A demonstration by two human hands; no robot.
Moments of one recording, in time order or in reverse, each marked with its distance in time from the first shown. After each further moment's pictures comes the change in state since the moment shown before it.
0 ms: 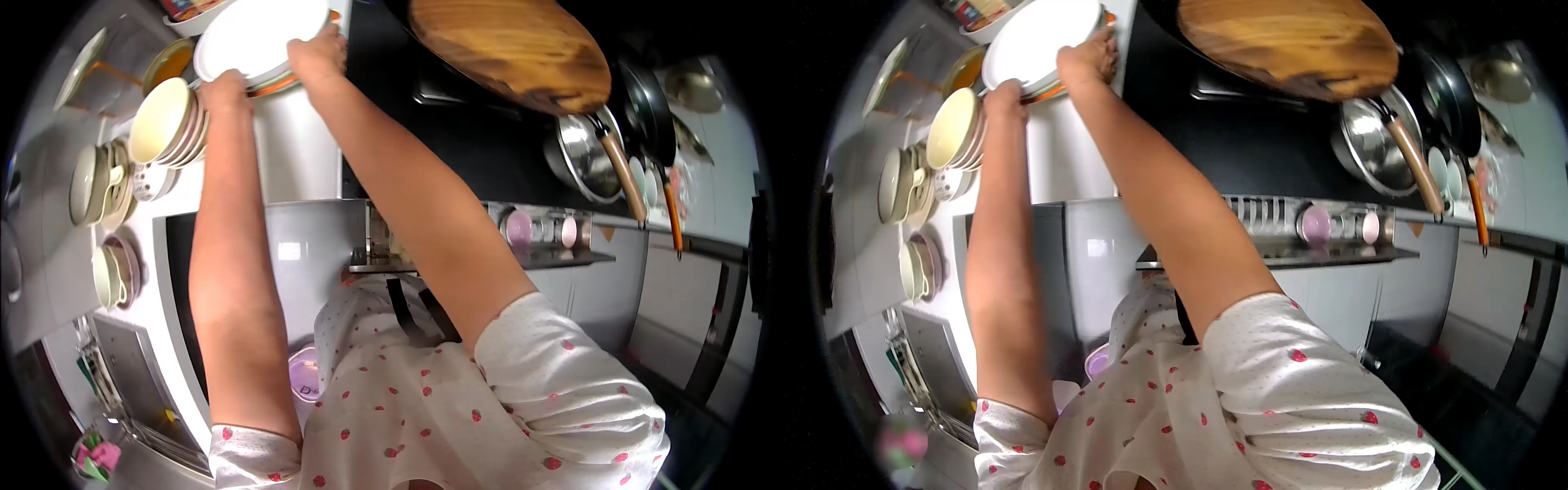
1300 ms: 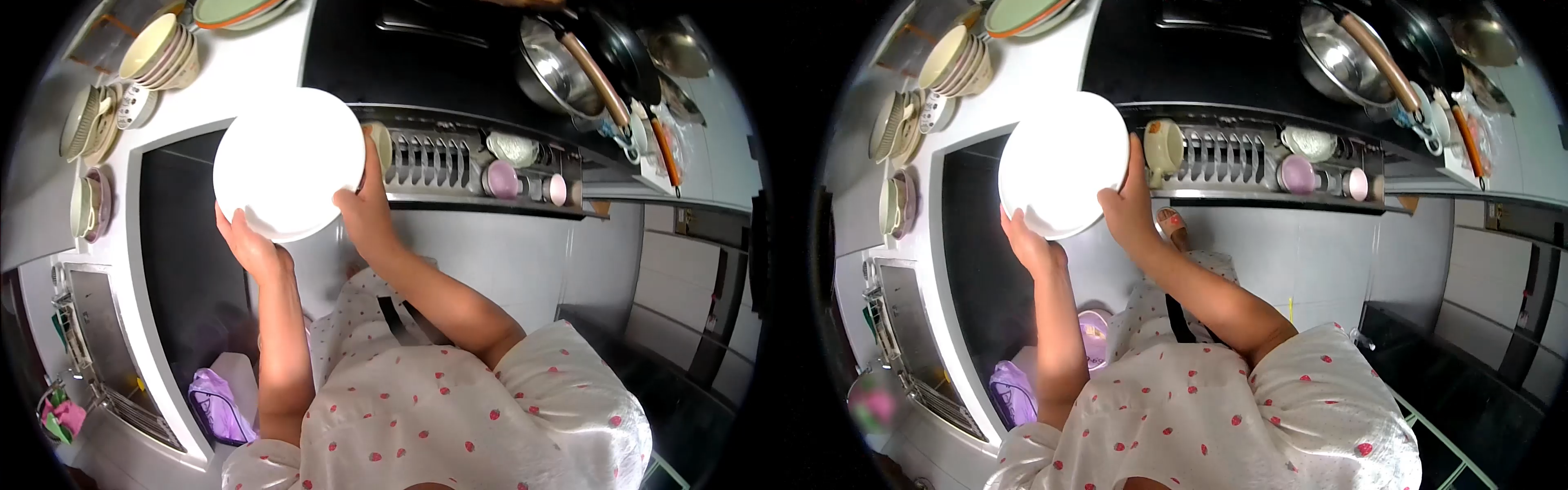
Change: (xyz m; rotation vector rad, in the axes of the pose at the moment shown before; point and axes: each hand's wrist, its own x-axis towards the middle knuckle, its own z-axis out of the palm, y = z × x) left_hand -0.330 -0.044 -0.205 -0.249 -0.029 -0.136; right_hand -0.275 0.194 -0.138 0.529 -0.258 -0.193
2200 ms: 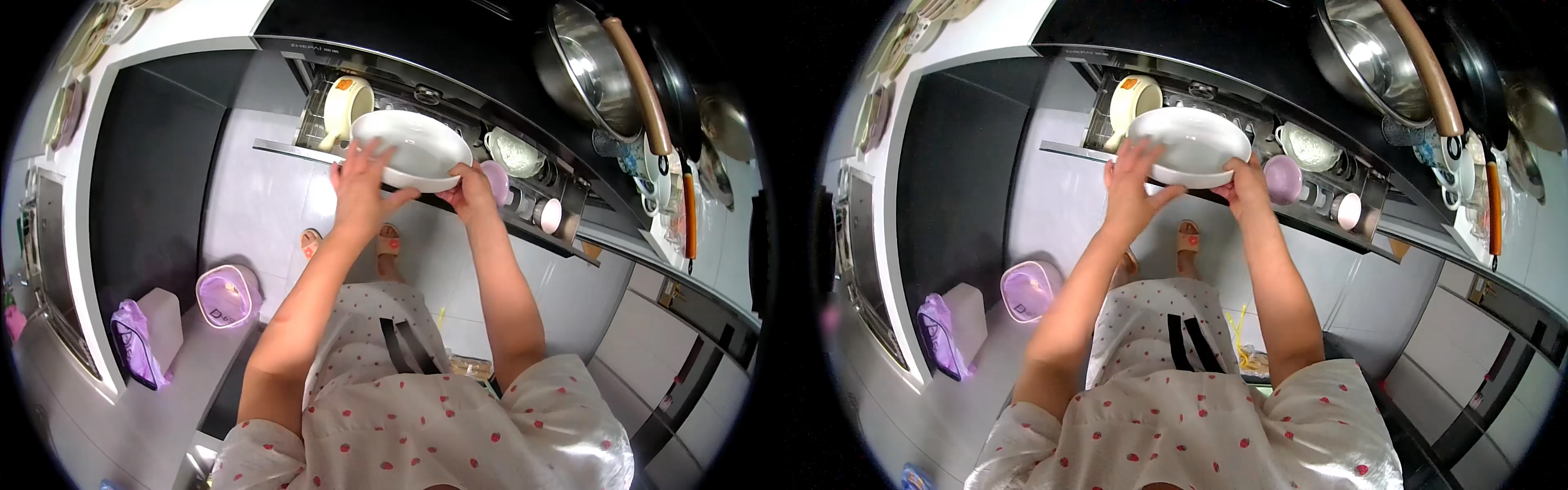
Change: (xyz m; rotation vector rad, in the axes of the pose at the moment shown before) left_hand -0.117 -0.186 0.089 1.139 -0.508 0.457; right_hand 0.046 0.061 -0.276 0.046 0.194 0.743
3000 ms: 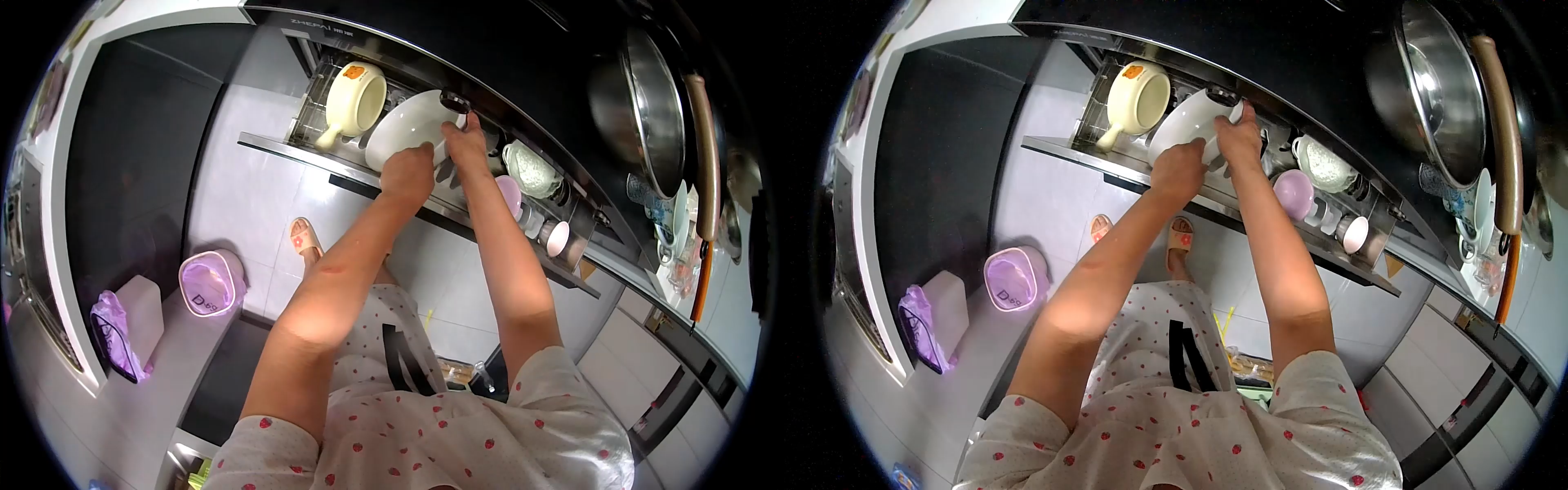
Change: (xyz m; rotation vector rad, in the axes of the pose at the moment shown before) left_hand 0.064 -0.020 0.103 0.101 -0.402 -0.086; right_hand 0.135 0.005 0.035 -0.799 0.139 -0.391
